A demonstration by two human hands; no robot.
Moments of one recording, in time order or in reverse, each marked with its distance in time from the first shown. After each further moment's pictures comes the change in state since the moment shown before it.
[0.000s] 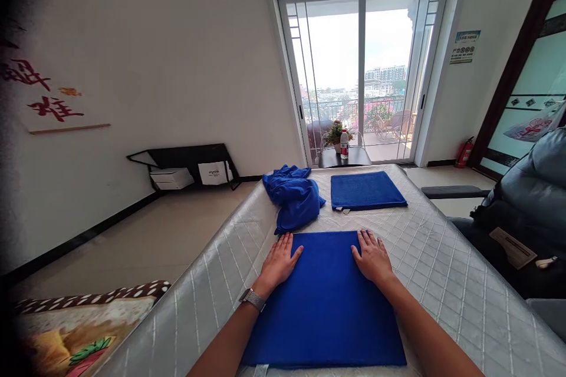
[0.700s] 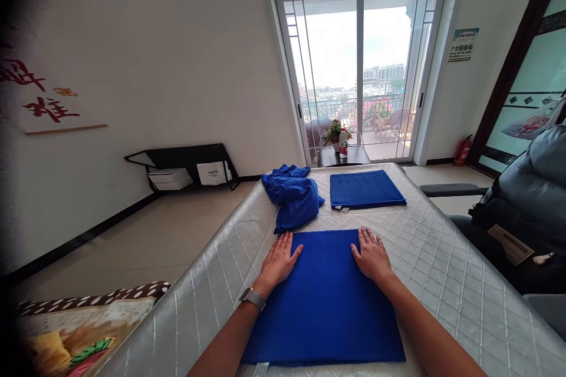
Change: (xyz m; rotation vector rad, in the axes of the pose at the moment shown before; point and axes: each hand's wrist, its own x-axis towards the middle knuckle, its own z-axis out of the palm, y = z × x) left_hand 0.000 0.001 0.002 -0.003 0.007 -0.014; right_hand 0.000 0.000 0.001 -0.008 -0.004 0.014
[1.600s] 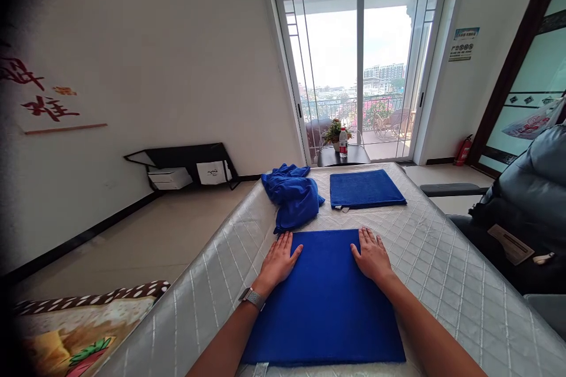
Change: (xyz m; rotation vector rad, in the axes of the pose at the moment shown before) left_hand -0.001 0.001 -0.004 0.003 -0.006 0.012; right_hand 0.001 0.001 0.001 0.006 0.006 0.003
